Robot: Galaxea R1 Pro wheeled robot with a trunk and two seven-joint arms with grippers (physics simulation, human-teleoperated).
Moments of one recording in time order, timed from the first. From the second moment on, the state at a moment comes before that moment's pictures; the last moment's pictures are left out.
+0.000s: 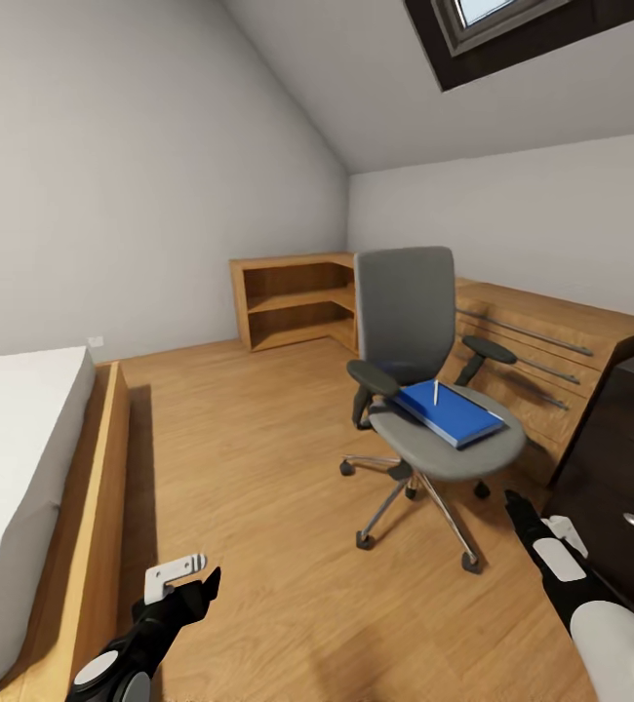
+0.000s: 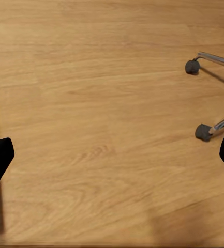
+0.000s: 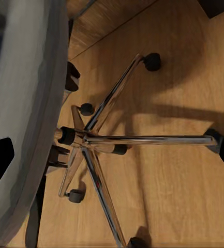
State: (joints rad) left arm 0.03 -0.08 0.02 -1.62 0.24 0.50 0.15; right arm -0.71 -0.21 -0.38 -0.39 -0.90 -0.01 0.00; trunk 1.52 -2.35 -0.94
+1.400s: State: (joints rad) left arm 0.03 -0.08 0.01 -1.62 0.24 0.50 0.15; right arm -0.71 -0.20 -0.38 -0.39 -0.87 -0.02 0.04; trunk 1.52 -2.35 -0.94
